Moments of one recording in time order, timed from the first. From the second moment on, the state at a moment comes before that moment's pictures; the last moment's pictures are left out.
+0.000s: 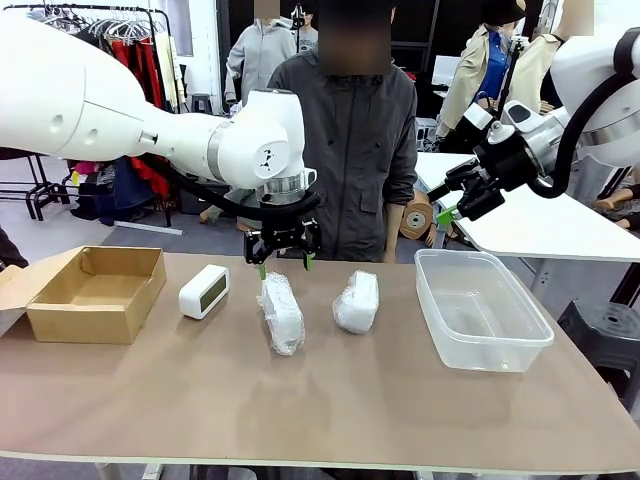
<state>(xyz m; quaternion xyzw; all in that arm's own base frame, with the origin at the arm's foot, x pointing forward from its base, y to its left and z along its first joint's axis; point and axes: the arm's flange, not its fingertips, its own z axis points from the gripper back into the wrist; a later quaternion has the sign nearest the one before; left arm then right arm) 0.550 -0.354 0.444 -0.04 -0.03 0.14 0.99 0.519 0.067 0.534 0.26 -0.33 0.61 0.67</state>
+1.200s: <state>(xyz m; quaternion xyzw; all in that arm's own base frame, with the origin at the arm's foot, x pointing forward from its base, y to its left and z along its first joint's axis) 0.563 -0.367 0.365 0.01 -0.01 0.17 0.98 0.519 0.067 0.534 0.26 -0.33 0.61 0.67</state>
